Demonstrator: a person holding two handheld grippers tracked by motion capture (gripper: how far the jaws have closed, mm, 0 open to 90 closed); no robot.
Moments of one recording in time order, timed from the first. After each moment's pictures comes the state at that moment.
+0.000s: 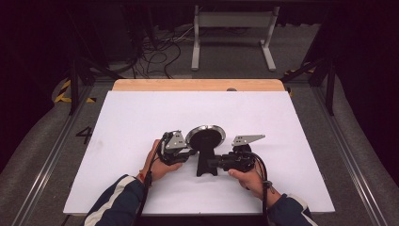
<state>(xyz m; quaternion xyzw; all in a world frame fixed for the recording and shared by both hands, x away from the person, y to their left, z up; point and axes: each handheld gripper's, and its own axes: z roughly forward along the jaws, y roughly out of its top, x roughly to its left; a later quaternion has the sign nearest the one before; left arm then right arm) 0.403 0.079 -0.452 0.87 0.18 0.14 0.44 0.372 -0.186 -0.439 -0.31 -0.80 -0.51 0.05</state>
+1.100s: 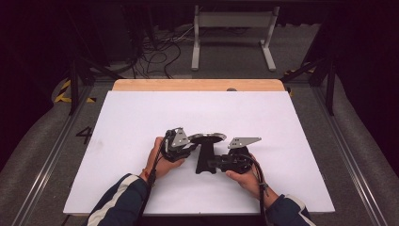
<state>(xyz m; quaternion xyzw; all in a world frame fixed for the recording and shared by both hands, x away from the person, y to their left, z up) 0.413 0.071 -0.455 0.87 0.21 0.18 0.42 0.371 -0.179 -0.447 -0.31 -0.82 -0.48 -0.01</state>
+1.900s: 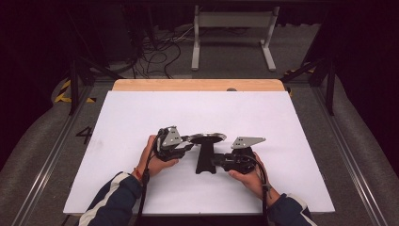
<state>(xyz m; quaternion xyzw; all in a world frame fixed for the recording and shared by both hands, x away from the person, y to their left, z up) 0.410 0.094 -0.441 0.86 0.19 0.17 0.43 0.365 -0.187 -0.437 -0.31 -0.82 -0.48 -0.04</state>
